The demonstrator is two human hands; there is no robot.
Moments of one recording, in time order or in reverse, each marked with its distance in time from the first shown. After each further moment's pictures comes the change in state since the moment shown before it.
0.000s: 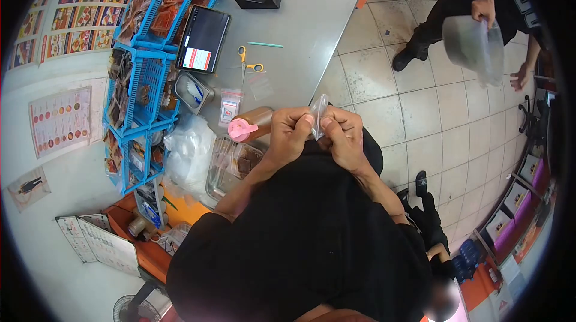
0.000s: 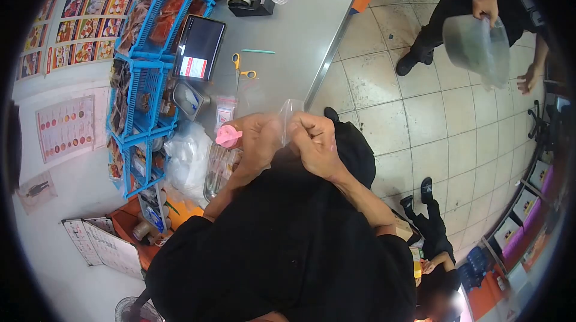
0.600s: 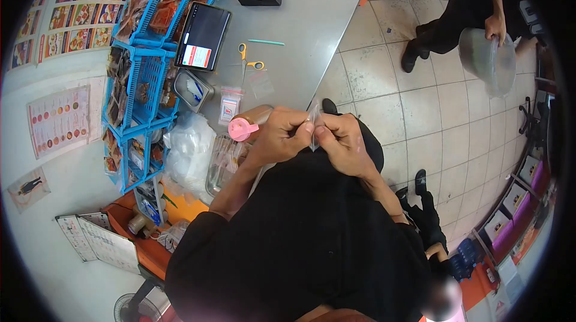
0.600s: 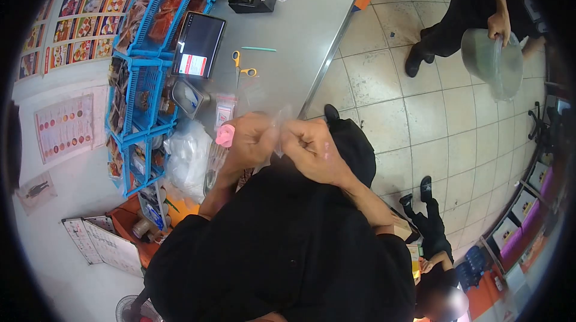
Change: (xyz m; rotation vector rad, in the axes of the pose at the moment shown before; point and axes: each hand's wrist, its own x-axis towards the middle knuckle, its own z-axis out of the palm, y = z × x) left_hand 0.013 0.032 -0.015 0.426 -0.198 0.164; right_hand 0.008 -0.020 0.002 -0.354 -0.165 -0.075
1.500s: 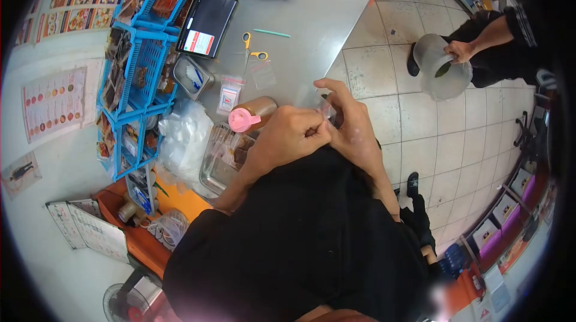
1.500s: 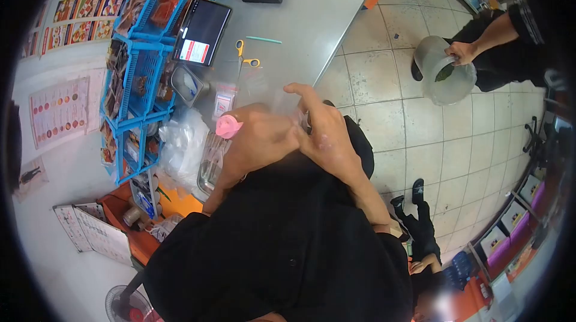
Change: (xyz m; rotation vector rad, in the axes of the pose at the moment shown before) left_hand -0.004 0.004 0.006 0.343 0.087 0.081; right_hand 0.017 -0.007 -0.006 -0.440 0.036 -0.005
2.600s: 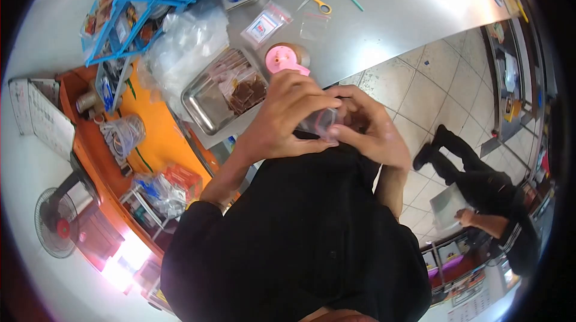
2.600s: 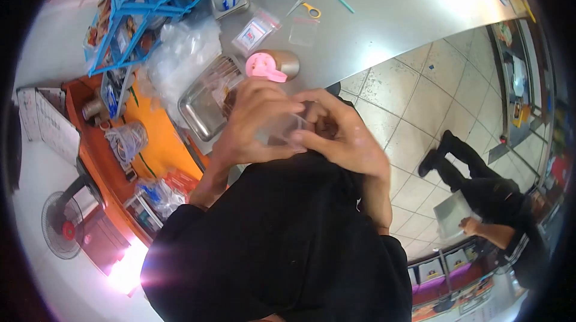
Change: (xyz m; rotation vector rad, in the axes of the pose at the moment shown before) left_hand -0.104 -0.016 -0.031 0.176 0.331 -0.156; right_hand 0.028 -0.001 0.054 0.302 -0.623 0.318
